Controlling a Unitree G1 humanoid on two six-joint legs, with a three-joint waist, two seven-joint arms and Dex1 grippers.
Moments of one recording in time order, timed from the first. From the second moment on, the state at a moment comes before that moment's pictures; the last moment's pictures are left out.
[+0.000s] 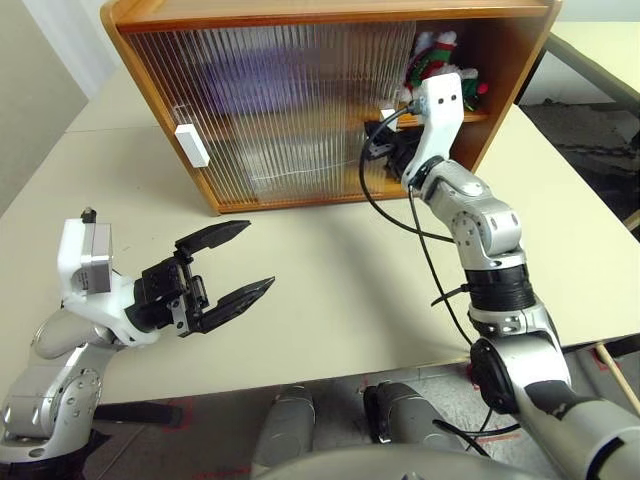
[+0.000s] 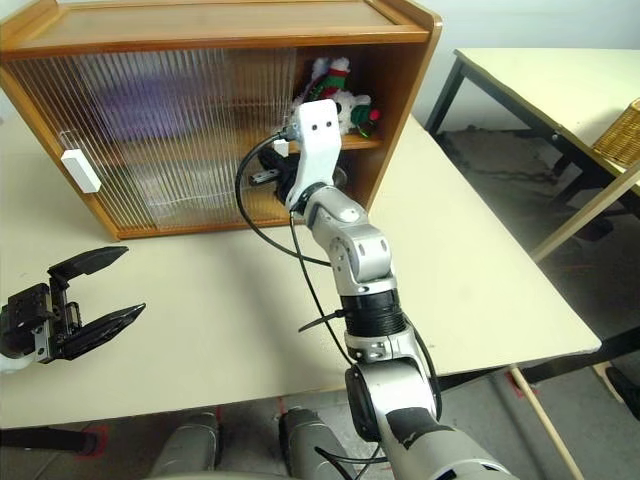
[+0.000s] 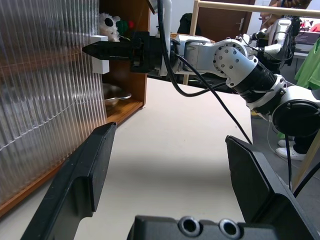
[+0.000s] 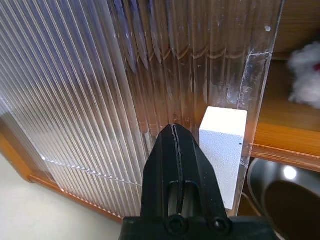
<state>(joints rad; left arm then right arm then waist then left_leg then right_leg) 0.19 0.65 0.37 -0.45 -0.79 0.16 -1.08 -0.72 -0.11 0.02 0.04 0.30 0.55 0.25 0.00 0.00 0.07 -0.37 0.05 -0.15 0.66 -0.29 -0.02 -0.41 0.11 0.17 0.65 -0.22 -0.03</state>
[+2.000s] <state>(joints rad) 0.13 0.65 0.33 -0.39 -0.78 0.16 -1.11 -0.68 -0.38 -0.13 0.14 0.23 0.46 0.23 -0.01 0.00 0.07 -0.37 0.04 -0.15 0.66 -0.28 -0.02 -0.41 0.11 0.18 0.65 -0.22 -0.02</state>
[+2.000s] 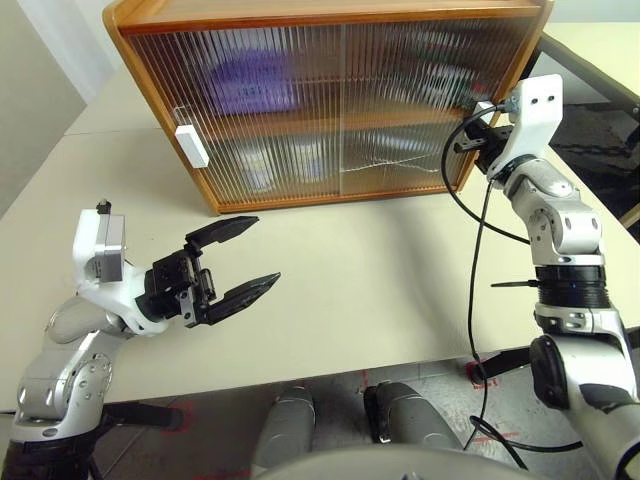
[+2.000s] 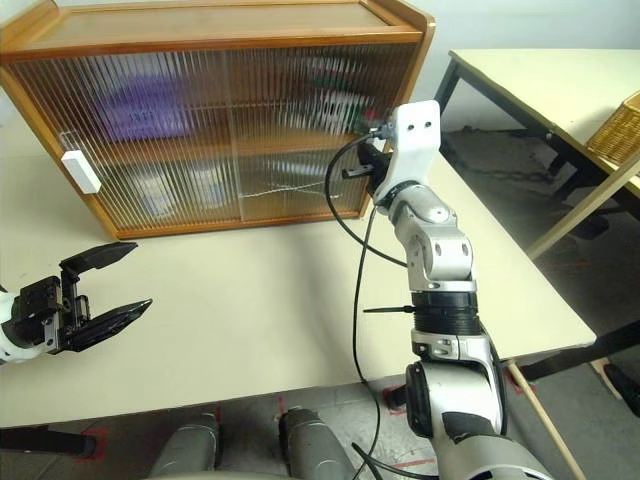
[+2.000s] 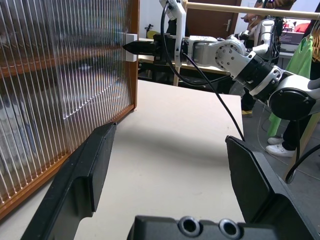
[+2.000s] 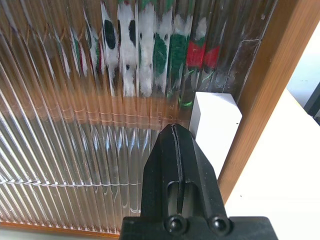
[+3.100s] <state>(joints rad) 0.32 0.61 0.65 0.07 -0.54 0.02 -0.83 -0.42 -0.60 -0.37 0.70 0.45 -0.12 0.97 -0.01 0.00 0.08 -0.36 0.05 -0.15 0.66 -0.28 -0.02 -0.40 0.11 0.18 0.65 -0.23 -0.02</state>
